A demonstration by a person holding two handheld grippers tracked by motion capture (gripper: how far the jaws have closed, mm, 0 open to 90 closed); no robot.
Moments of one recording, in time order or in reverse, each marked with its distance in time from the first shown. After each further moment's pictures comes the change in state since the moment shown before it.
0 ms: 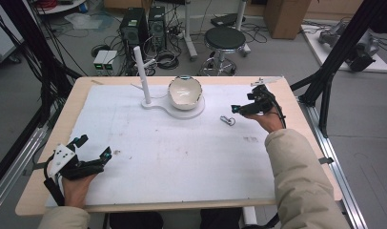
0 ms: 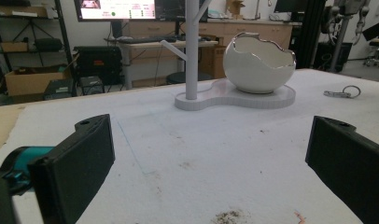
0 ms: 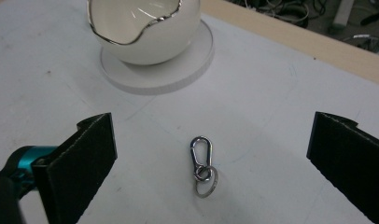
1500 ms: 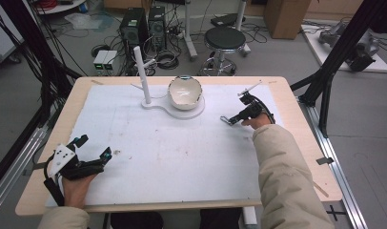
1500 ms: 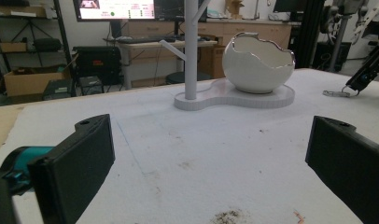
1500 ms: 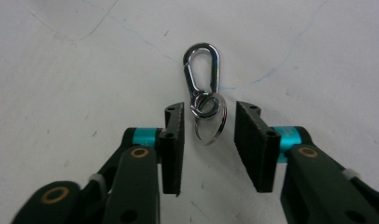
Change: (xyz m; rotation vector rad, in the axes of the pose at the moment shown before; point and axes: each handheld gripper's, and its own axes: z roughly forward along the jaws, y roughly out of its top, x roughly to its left) left arm 0.000 0.000 0.000 0.001 -0.002 0.002; right arm -0.022 -0.020 0.059 0.407 0.110 0.136
